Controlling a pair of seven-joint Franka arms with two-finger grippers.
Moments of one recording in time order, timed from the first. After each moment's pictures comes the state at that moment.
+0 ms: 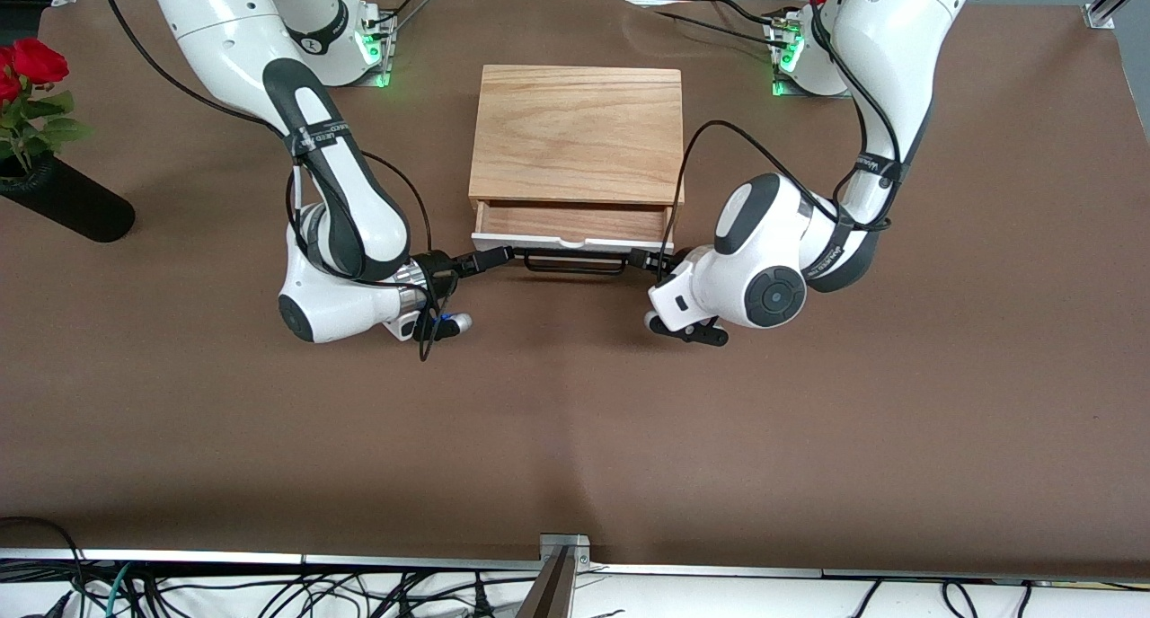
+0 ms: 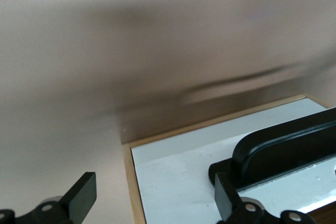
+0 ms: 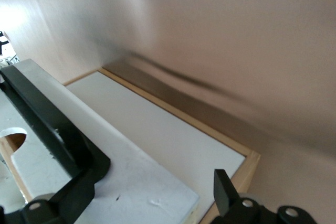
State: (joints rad) left arm -0.32 0.67 -0.19 -1.44 -0.32 1.74 -0.22; right arm 0.34 0.67 0.03 -1.62 0.84 1.79 -0.19
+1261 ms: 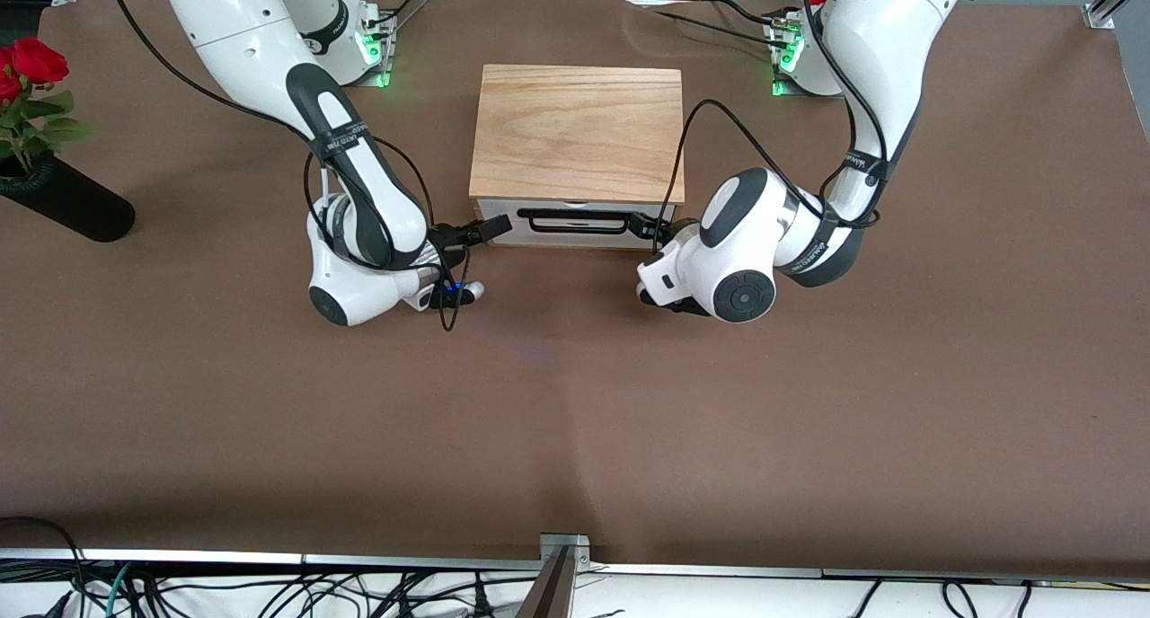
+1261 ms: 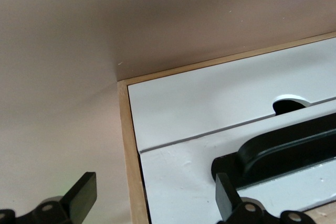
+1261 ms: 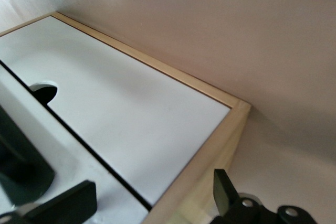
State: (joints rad) left arm -0.32 0.67 -0.21 -1.45 -0.32 1.57 -0.24; right arm 0.34 0.66 0.05 -1.72 0.78 1.73 -0.22
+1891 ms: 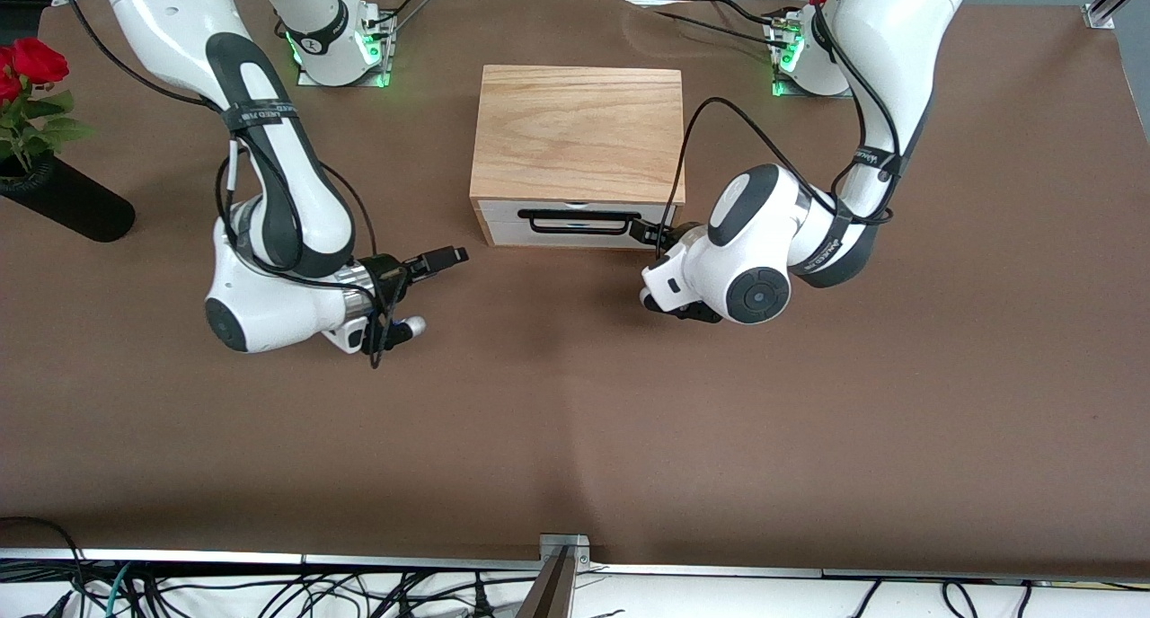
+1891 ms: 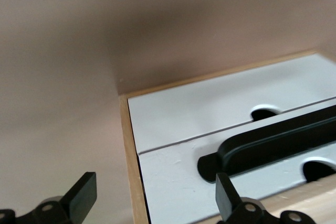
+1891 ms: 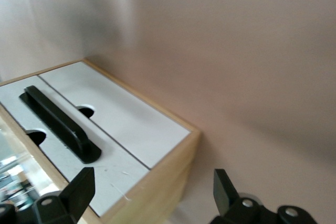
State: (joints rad) left arm -0.31 0.66 -0.20 -1.37 -0.32 1.58 -0.24; right arm 0.24 0.60 0.02 -1.50 0.60 1.68 -0.24
